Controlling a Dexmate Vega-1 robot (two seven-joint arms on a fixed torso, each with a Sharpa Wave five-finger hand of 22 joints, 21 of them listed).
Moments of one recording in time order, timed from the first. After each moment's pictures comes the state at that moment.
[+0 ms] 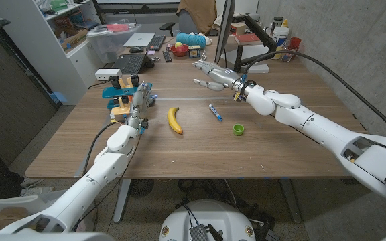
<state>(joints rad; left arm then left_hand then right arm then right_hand) 0.94 0.52 0.32 -1.44 -0.64 -0.30 0.11 0.00 0.06 0.46 0.20 0.22 -0.17 0.06 0.19 0.18 -0.17 0.02 0.20 0.18 -0.17 0.03 0.25 0.20 -0.17 -0.03 0.88 0.18 -0.35 -0.57 -0.84 -1.25 -0.68 0.47 -0.26 0.08 0.08 0.27 0.10 0.19 -0.11 0.01 0.19 0.19 -0.07 0.06 0.20 0.18 -0.14 0.02 0.18 0.17 -0.09 0.07 0.21 0.18</state>
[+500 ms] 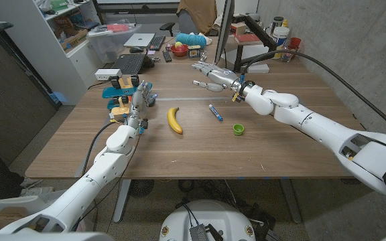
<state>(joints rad) 0.94 0.53 0.32 -1.43 -0.63 -0.31 0.10 0.00 0.06 0.46 0.20 0.22 -0.17 0.06 0.19 0.18 -0.17 0.02 0.20 0.18 -0.17 0.03 0.25 0.20 -0.17 -0.03 0.88 0.18 -0.33 -0.57 -0.87 -1.22 -0.71 0.45 -0.27 0.08 0.08 0.27 0.10 0.19 -0.11 0.01 0.19 0.19 -0.07 0.06 0.20 0.18 -0.14 0.02 0.18 0.17 -0.08 0.07 0.21 0.18</state>
